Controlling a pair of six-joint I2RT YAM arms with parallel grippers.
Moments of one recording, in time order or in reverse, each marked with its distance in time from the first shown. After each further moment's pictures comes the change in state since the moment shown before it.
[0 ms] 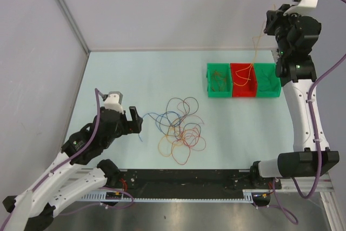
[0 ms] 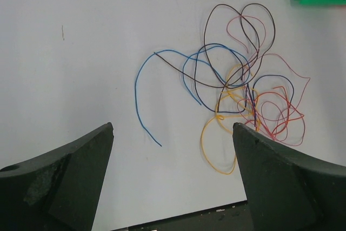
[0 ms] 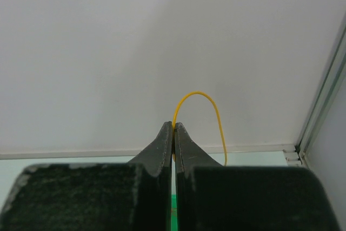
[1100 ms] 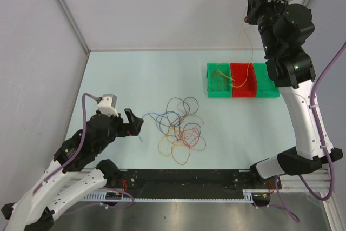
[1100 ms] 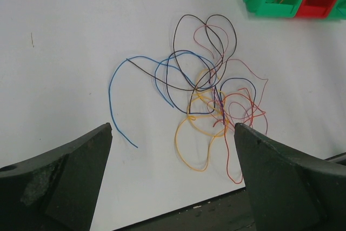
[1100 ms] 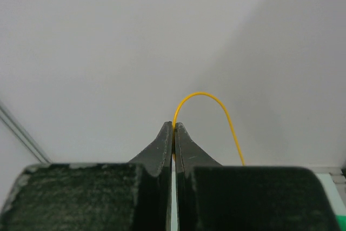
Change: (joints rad) left arm 0.000 -0.106 -0.010 0.024 0.077 -0.034; right arm 0.360 0.074 0.409 -0.225 0.285 -0.013
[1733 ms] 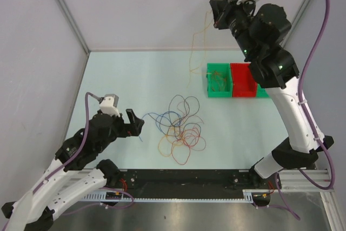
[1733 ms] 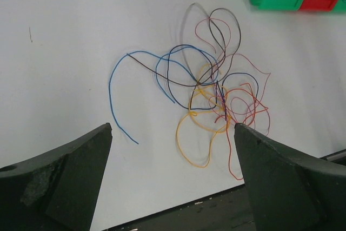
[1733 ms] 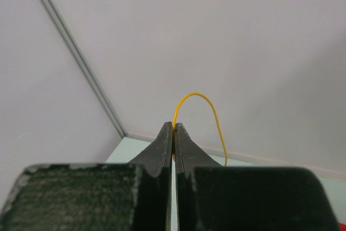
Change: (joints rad) left arm 0.000 0.021 0.000 -0.014 0.014 -0.003; right arm 0.254 0.090 0.116 -0.065 -0.024 0.075
